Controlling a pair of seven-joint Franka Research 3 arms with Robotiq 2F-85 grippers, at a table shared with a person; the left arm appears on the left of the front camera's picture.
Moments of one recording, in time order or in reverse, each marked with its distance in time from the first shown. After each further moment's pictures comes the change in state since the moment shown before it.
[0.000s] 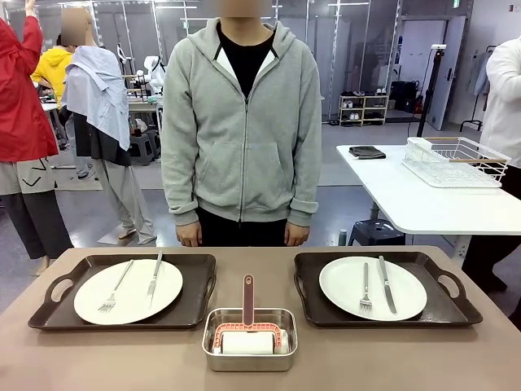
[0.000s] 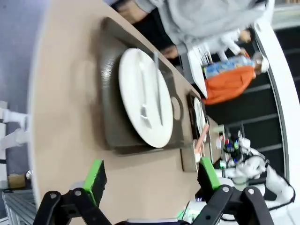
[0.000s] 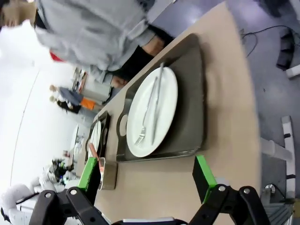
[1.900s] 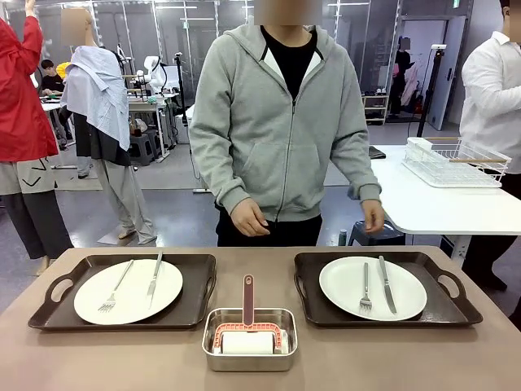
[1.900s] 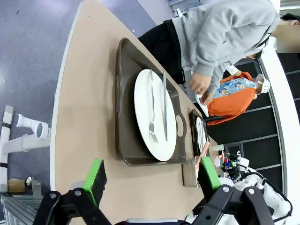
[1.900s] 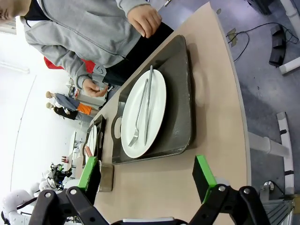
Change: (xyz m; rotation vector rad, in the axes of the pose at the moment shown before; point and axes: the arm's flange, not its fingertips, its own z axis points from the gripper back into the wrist) left arm 0.006 0.011 0.019 0.017 -0.092 0.041; right arm -0.001 -0.006 0.002 -0.021 -0.007 -0.018
